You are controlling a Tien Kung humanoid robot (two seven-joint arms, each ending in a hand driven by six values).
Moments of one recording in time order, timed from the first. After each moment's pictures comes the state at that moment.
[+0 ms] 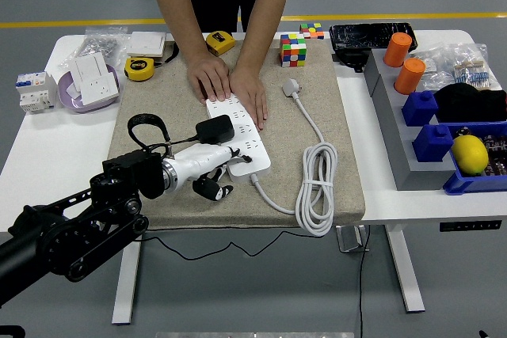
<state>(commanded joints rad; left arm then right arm) -0.57 0.23 -0.69 -1.21 1.91 -0.22 0.20 0.06 -0.13 1.36 0.18 -1.22 -0.07 -0.03</state>
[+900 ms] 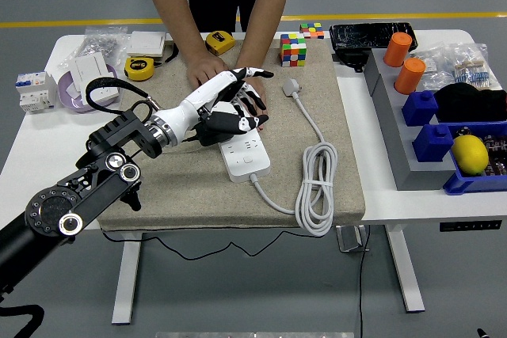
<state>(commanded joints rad) -0.61 0.17 -0.88 -1.12 1.26 -0.05 -0.07 0.07 -0.13 1.37 0.18 -1.23 -0.06 -0.03</state>
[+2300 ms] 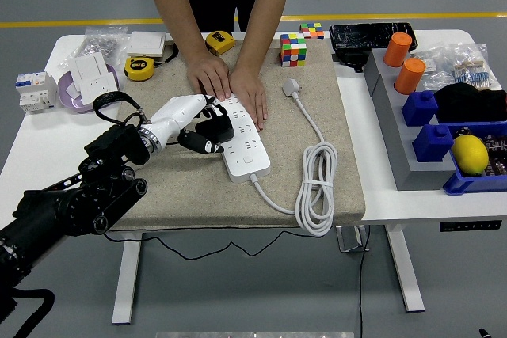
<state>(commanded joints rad) -0.70 0.11 -0.76 -0.72 1.87 0.15 -0.12 0.07 -0.14 1.36 0.18 -1.24 -0.06 -0.03</state>
